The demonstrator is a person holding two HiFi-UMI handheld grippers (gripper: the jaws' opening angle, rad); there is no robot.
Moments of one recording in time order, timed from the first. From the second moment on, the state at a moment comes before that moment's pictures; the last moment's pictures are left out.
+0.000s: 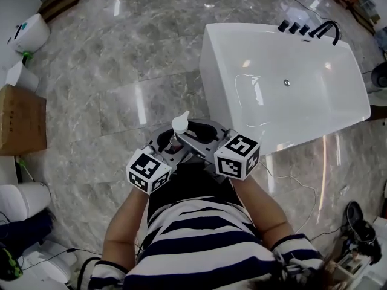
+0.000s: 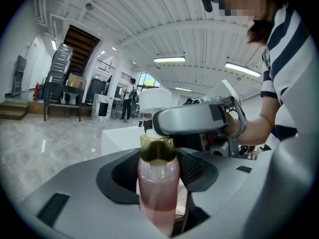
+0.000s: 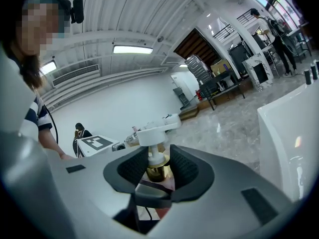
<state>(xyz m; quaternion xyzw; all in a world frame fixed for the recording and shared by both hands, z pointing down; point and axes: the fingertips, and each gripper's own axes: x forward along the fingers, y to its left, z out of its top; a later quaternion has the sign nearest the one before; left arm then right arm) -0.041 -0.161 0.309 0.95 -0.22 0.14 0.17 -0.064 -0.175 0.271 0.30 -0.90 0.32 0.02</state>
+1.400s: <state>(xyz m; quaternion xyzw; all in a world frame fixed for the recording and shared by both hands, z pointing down) -0.029 -0.280 0.416 0.95 0.00 0.21 0.22 -0.045 -0.302 0.383 0.50 -0.78 0.38 -0.01</state>
